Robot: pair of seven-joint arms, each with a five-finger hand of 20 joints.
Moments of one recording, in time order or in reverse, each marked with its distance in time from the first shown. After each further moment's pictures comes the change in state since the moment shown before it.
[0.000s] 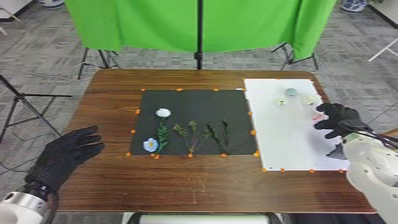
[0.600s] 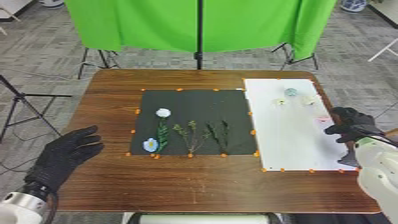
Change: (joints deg) left arm 0.1 0.0 -0.1 0.0 0.0 0.0 0.1; right arm -6.7 -0.1 7.5 -3.0 0.9 -4.0 3.0
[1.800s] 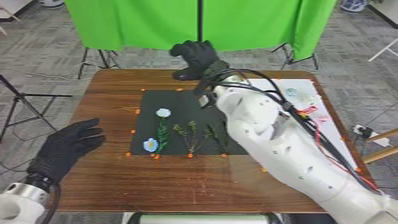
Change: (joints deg) left arm -2.9 1.4 1.0 0.4 -0.1 0.6 -0.3; right arm 45.0 -26.0 -41.9 -2.4 -7.7 1.2 -8.4
